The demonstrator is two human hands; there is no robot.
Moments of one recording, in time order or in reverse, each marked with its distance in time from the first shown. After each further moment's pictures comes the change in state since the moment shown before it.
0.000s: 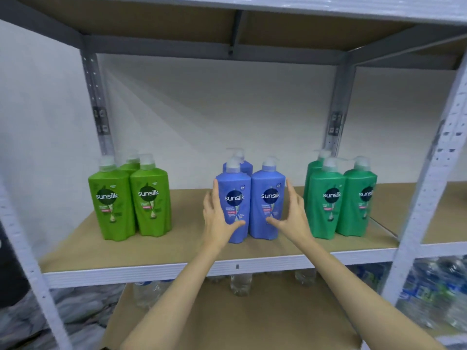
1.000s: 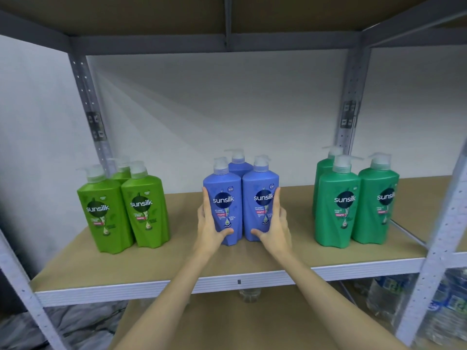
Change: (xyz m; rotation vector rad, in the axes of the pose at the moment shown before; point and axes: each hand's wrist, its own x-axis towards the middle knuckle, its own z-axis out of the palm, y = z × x) left_hand 0.022 -0.028 0.000 -0.020 -0.073 -0.115; right_hand 0.014 0.016 0.062 -0.086 0.022 0.089
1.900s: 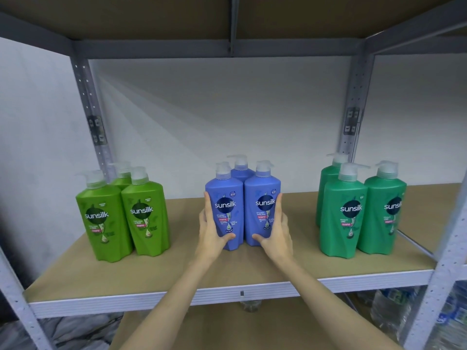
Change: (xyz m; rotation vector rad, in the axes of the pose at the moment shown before) left_hand 0.011 -0.005 0.002 -0.020 0.007 -0.009; right_hand 0.011 0.001 0.008 0.013 0.010 -0.015
